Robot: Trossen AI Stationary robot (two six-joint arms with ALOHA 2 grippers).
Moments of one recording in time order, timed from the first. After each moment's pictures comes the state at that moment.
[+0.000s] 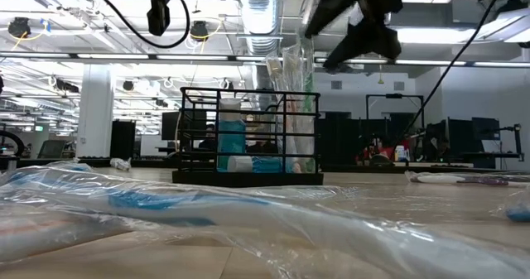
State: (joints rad) left arm -0.07 0.92 0.62 0.22 -0.24 -0.67; right arm 0.30 1.52 1.11 -0.42 0.31 0.88
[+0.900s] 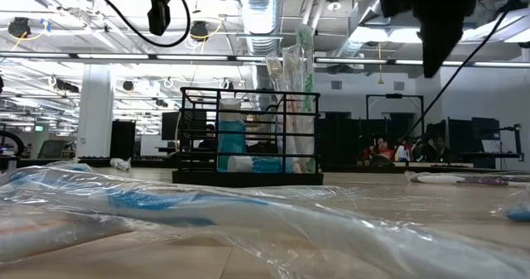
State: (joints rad) left arm -0.07 0.92 0.62 0.22 -0.24 -0.63; right arm 0.19 1.34 1.16 -1.23 0.20 0.70
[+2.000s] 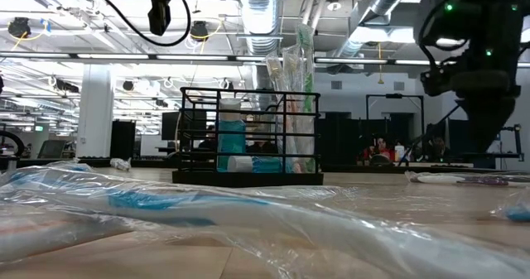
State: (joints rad) left arm -0.07 0.92 0.62 0.22 -0.24 -0.60; right arm 0.02 1.07 0.59 -0.96 0.13 0.77
